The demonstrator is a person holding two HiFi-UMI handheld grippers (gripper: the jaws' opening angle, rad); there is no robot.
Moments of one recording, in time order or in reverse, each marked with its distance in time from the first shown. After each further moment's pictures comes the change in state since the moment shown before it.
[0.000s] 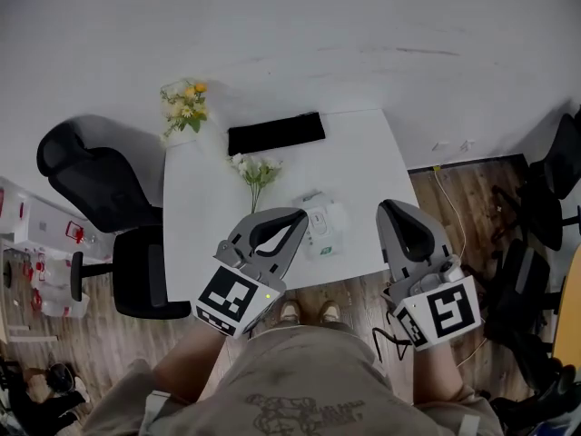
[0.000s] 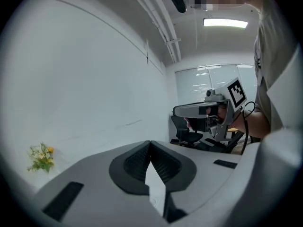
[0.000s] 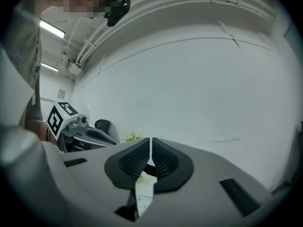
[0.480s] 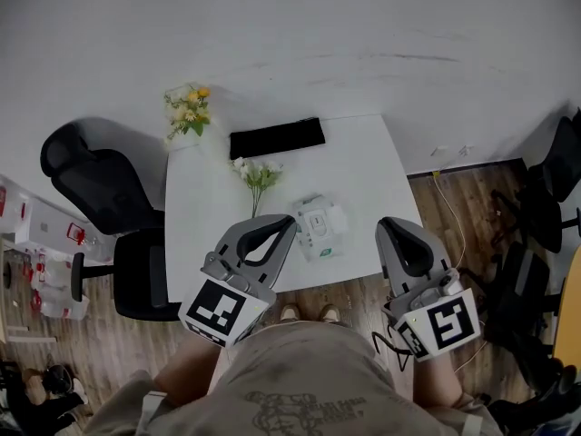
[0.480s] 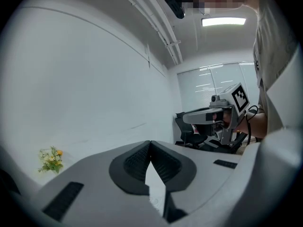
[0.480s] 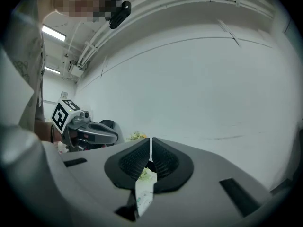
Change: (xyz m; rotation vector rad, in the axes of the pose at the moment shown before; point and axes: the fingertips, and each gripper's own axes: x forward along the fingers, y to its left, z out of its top) left arm -0.028 0.000 0.014 -0.015 -0.030 0.073; right arm -0.023 0.013 -0.002 0.017 0.001 0.023
